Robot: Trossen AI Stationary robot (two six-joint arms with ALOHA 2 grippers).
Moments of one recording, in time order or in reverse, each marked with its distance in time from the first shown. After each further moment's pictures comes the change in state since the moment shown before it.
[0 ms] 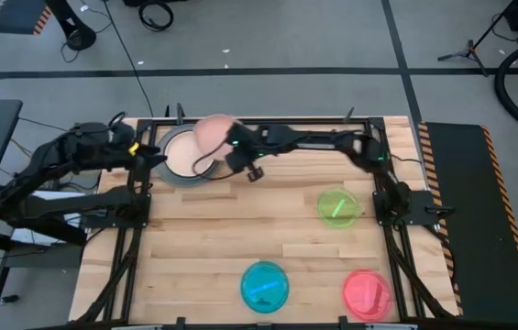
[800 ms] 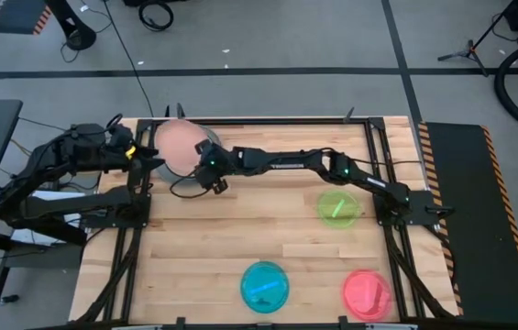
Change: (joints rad) left arm -0.002 -0.024 0.000 -0.015 0.027 0.038; right arm 0.084 0.356 0.326 0.360 0.070 -0.060
